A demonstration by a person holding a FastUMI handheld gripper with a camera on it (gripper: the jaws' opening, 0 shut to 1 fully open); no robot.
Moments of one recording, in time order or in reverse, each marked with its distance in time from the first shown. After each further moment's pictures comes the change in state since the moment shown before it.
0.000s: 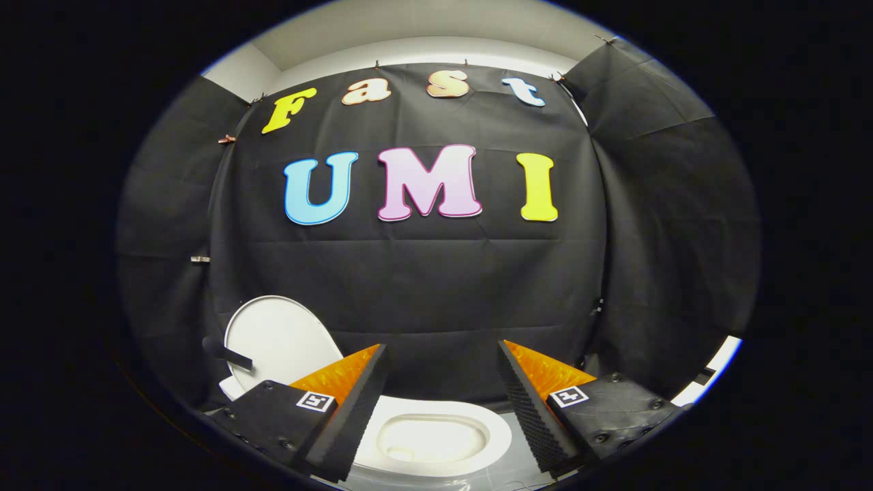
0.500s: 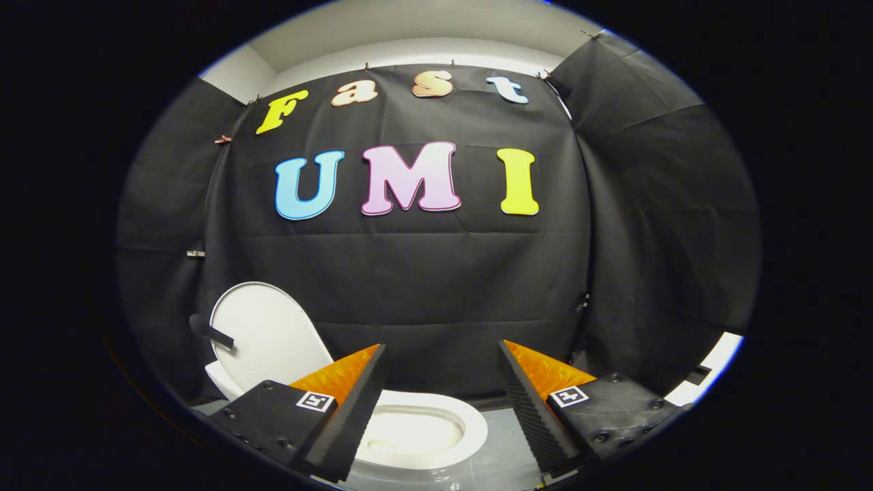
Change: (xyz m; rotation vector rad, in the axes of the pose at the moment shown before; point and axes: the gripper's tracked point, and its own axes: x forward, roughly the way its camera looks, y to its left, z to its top) arm -0.017 -0.044 -0.022 -0.006 -0.004 0.007
